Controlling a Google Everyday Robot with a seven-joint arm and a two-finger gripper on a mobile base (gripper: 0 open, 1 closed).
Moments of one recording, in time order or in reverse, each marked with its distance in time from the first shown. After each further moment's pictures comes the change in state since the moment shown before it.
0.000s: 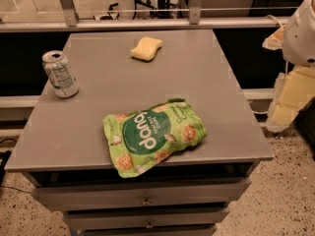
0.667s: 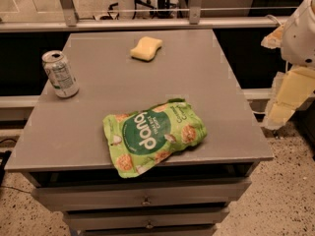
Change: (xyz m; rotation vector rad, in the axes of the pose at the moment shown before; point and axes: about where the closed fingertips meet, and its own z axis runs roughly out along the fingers) arm -0.001 -0.007 0.005 0.014 -0.024 -0.001
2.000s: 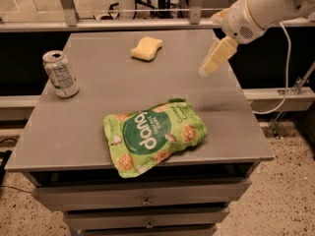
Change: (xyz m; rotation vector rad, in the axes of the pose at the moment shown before) arm -0.098 -0.160 0.100 0.062 -0.453 0.019
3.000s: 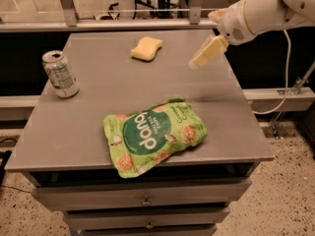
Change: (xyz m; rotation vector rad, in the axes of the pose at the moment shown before) arm -0.009 -0.028 0.022 0.080 -0.148 0.075
